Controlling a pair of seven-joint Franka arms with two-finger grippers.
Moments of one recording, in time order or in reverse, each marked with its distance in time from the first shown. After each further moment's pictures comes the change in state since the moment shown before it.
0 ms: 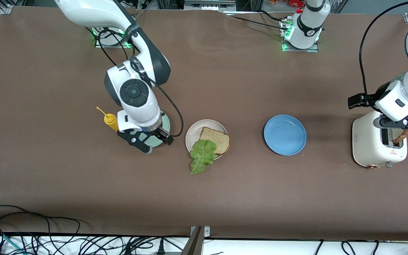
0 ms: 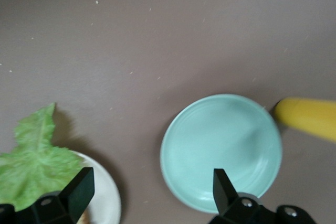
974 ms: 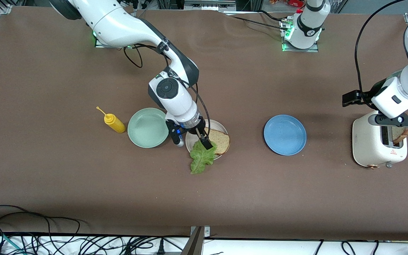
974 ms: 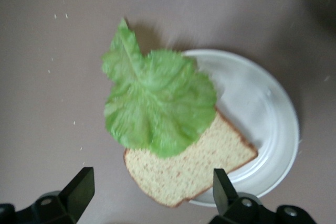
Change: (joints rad) left arm -0.026 -0.013 -0.002 0.005 -0.054 -0.013 0.000; right arm 0.027 0.203 0.196 -0.004 0.021 0.525 0.731
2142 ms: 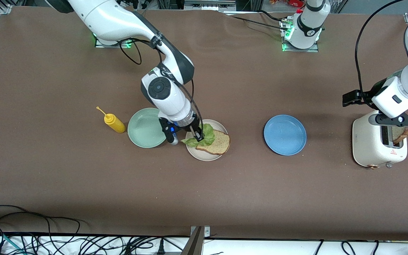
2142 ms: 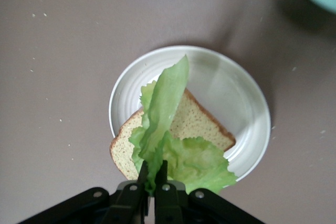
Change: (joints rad) left arm 0.000 -0.001 0.000 0.000 0.000 0.000 0.000; right arm -0.016 -0.030 0.019 -0.053 0.100 0.011 0.011
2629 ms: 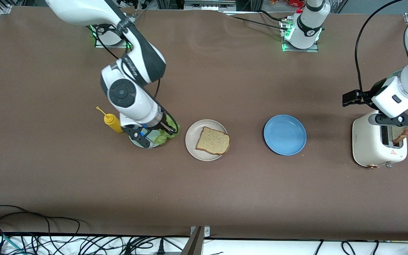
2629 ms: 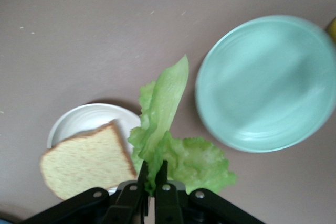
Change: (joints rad) left arm -0.001 -0.001 0.001 0.000 0.000 0.000 0.000; right arm -0.122 -0.149 0.000 -0.010 -0.001 -0.375 -0.473
